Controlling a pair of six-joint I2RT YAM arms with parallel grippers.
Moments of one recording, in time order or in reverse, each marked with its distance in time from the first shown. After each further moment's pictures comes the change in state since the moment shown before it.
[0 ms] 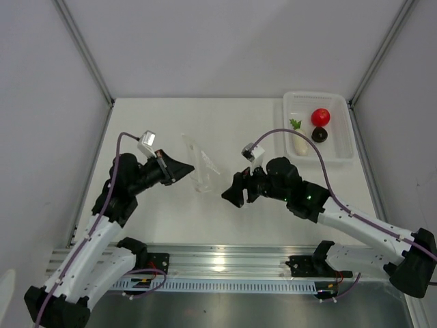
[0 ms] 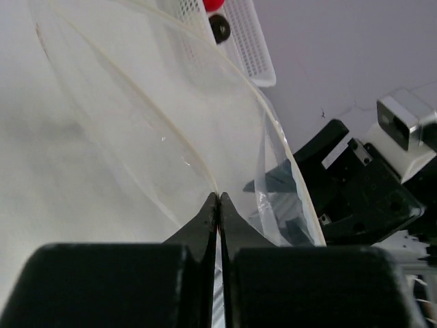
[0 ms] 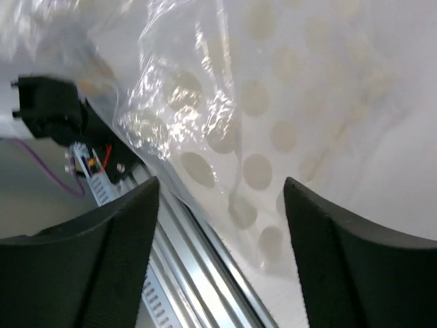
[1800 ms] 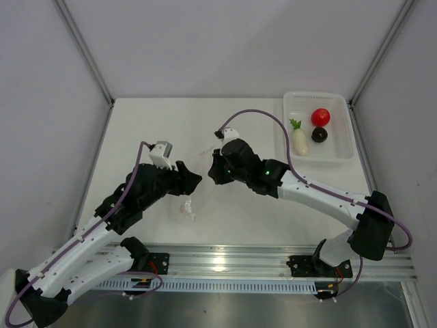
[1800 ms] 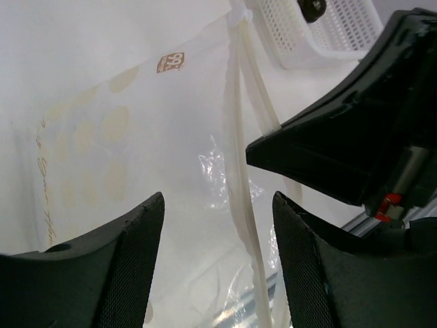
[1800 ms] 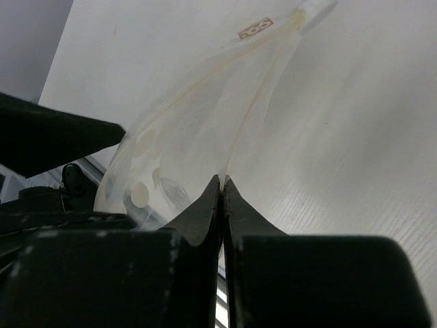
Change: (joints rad) left arm -0.380 -0.083 0.076 -0.218 -0.587 0.319; right arm 0.077 0.443 0.469 -0.210 0.349 0.240
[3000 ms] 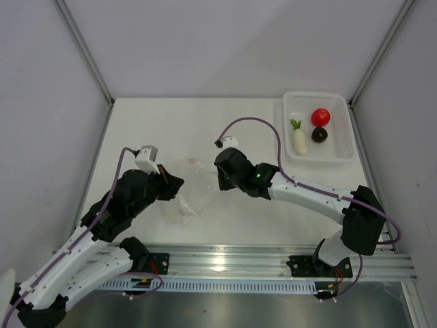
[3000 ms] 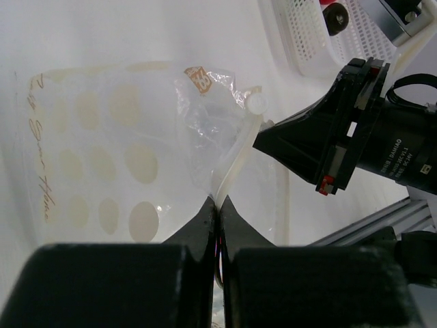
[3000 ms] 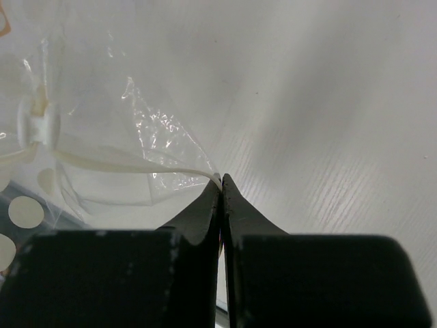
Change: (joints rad) left arm -0.002 -0.082 0.050 -0.202 -0.101 -0.098; right arm 0.012 0.071 -0.048 -0.063 0.146 -0.051
